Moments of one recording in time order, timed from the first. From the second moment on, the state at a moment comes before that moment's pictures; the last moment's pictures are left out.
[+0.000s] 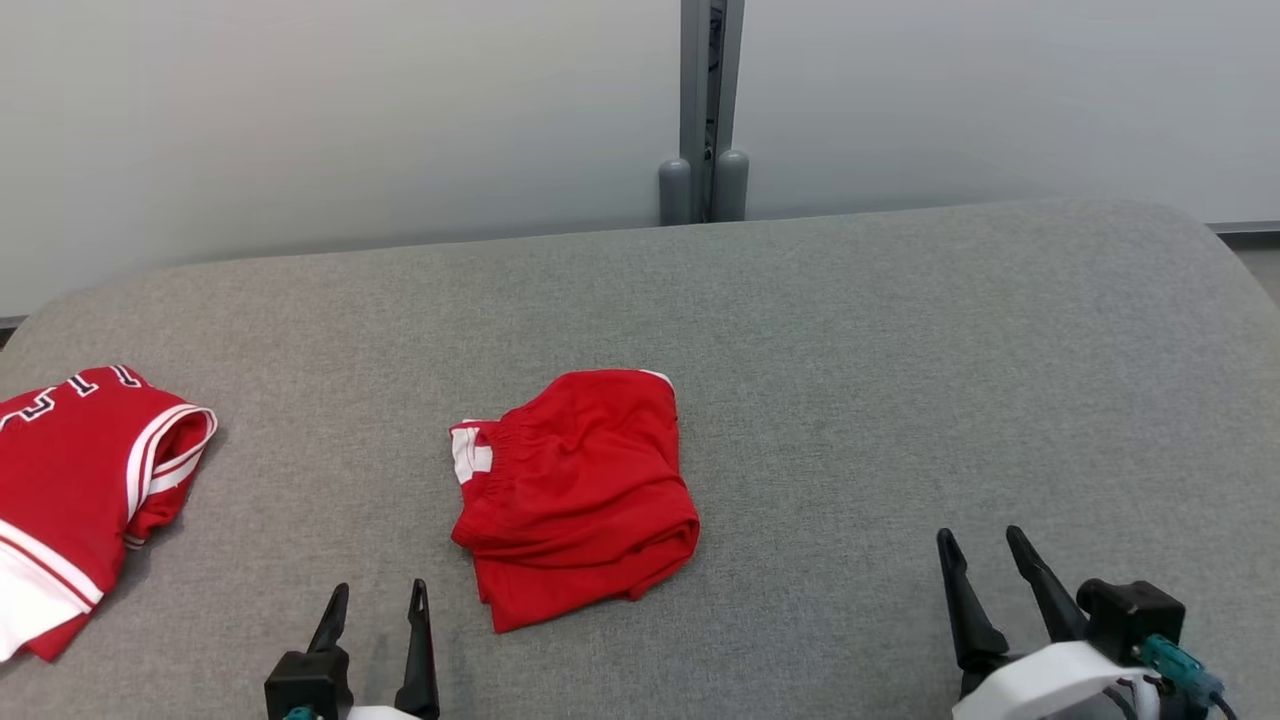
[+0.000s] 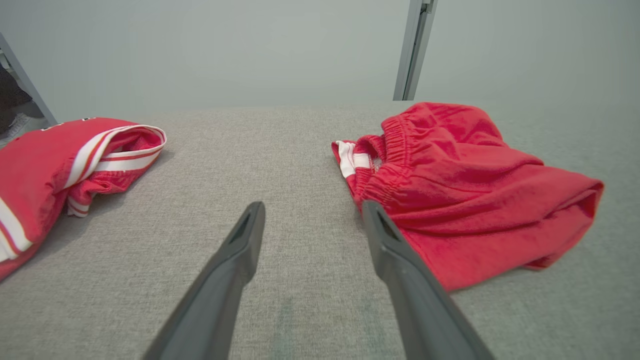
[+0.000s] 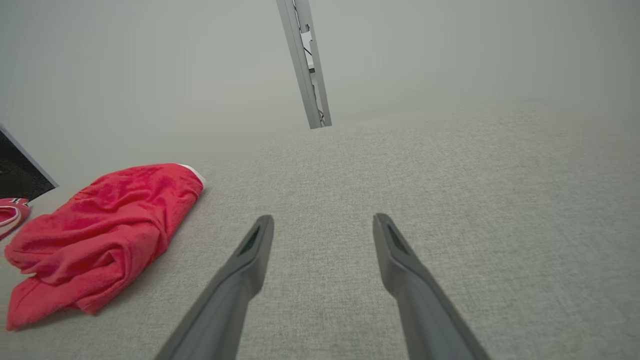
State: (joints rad) left arm 0.02 0.05 -0.14 0.39 -0.17 0.14 -0.26; right arm -0.08 -0.05 0.11 0.44 0.29 0.13 -0.26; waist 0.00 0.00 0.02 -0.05
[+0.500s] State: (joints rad) left arm -0.07 0.05 -0.28 0.39 -0.21 0.15 -0.26; right arm -0.43 -0.05 0.44 0.65 0.53 0.13 -0.26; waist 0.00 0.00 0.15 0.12
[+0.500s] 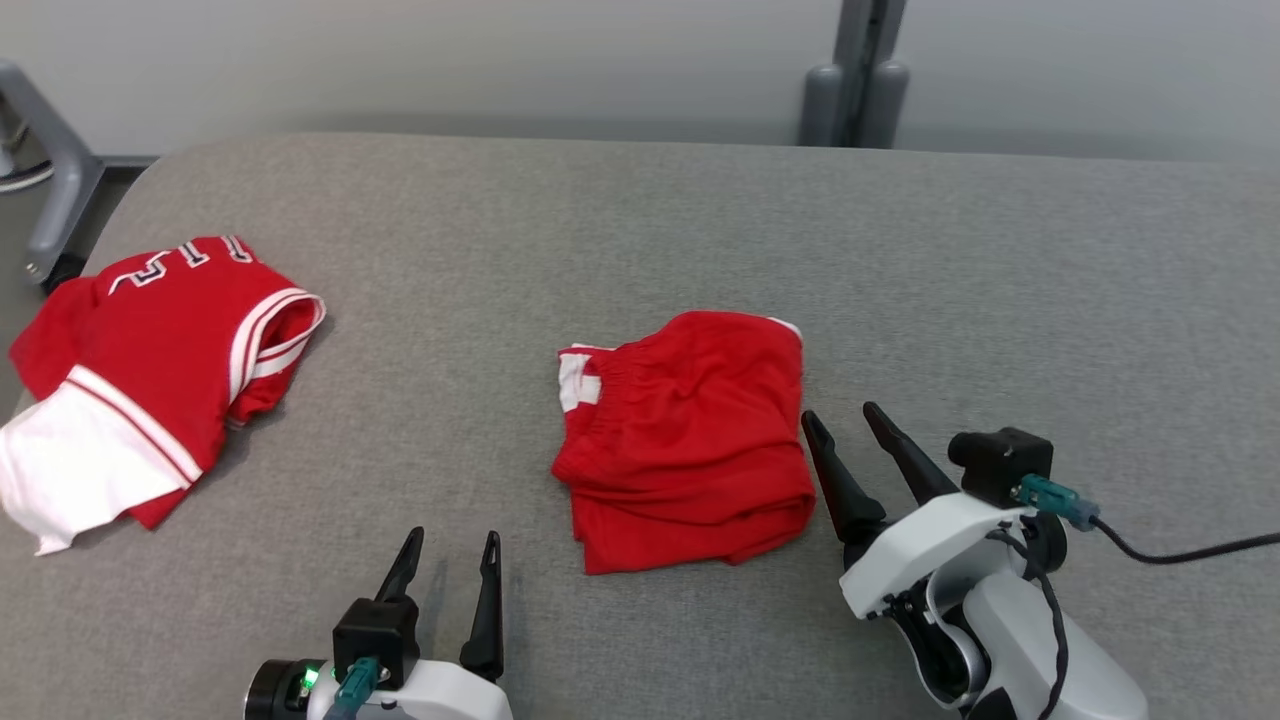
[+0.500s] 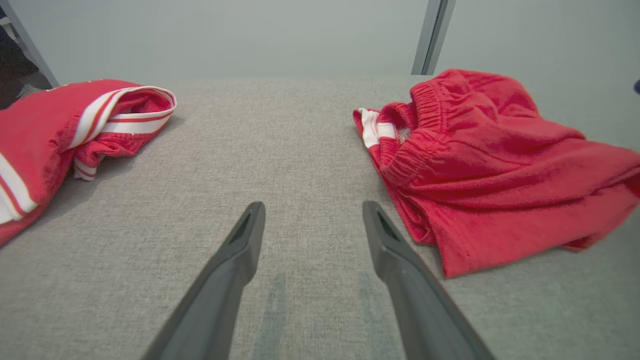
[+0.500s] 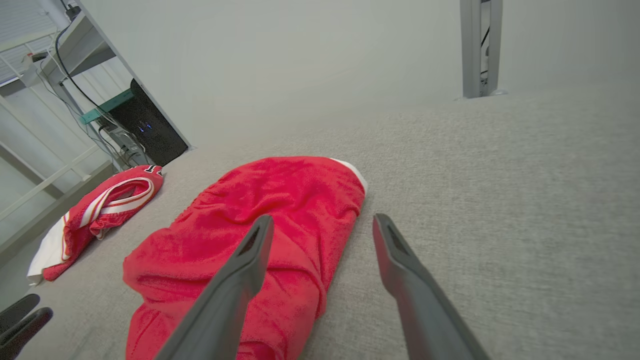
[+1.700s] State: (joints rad) left arm -0.12 0.05 -0.27 0.40 -0.14 0.09 -0.26; right arm -0.48 -0.05 0.56 0.85 0.77 0.13 -0.26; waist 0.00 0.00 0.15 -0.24
